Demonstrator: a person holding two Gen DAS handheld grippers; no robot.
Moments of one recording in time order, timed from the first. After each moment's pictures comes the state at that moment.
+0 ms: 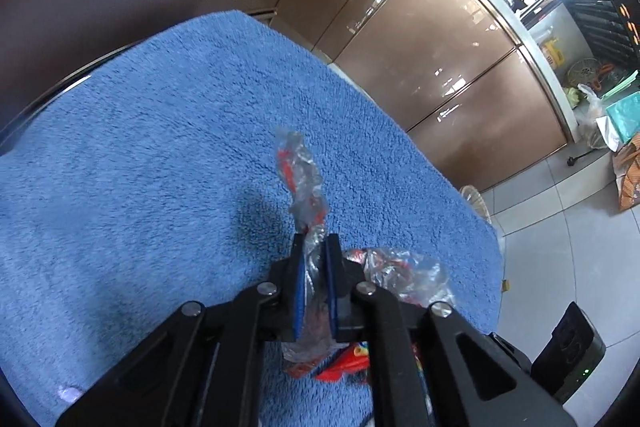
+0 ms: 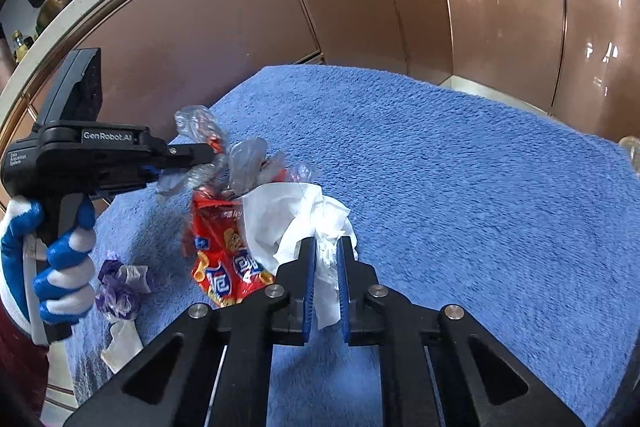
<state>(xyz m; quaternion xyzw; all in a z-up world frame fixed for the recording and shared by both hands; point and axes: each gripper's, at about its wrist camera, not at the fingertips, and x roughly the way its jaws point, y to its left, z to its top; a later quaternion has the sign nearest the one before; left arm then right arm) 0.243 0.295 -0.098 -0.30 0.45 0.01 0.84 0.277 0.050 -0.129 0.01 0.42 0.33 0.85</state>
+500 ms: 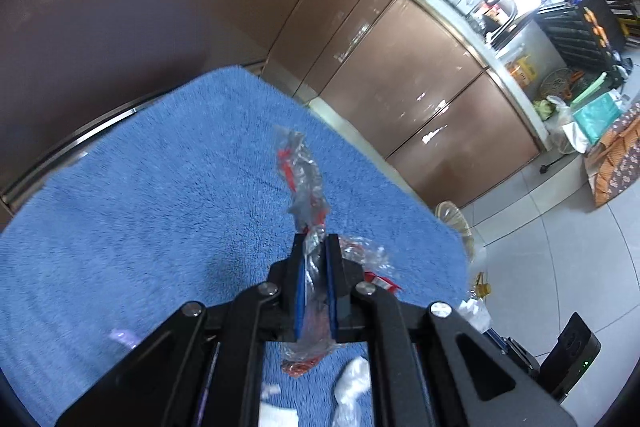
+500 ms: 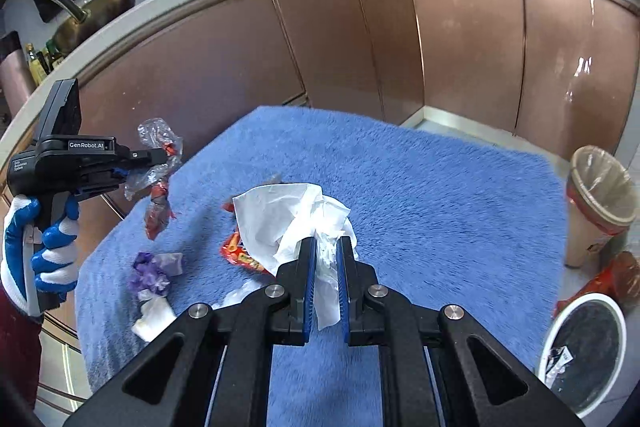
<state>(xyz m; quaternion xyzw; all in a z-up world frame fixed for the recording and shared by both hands) 0.172 0.292 -0.015 -0.29 0.39 0.01 0.87 0.203 -0.022 -0.060 0.02 0.37 0.29 0.88</state>
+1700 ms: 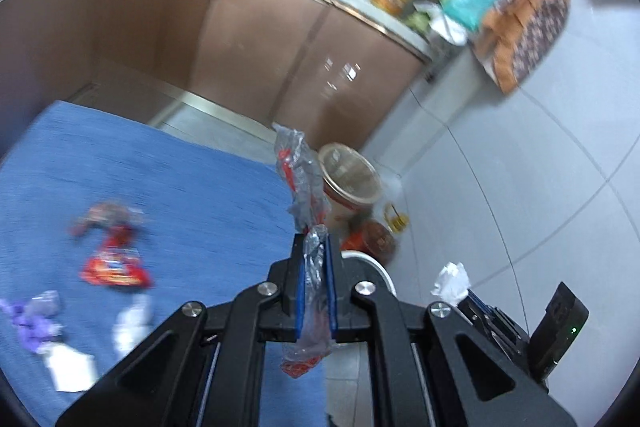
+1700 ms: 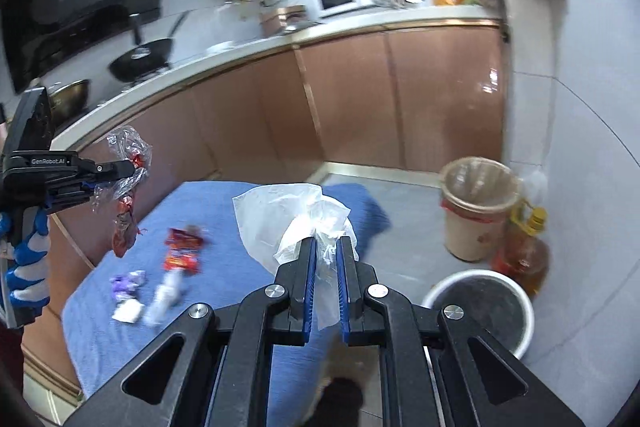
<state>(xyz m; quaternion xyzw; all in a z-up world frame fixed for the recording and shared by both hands) 0.174 0.021 0.056 -0.18 0.40 -0.17 0.88 0.117 -0.261 -0.011 0.08 0.29 0.14 0.94</state>
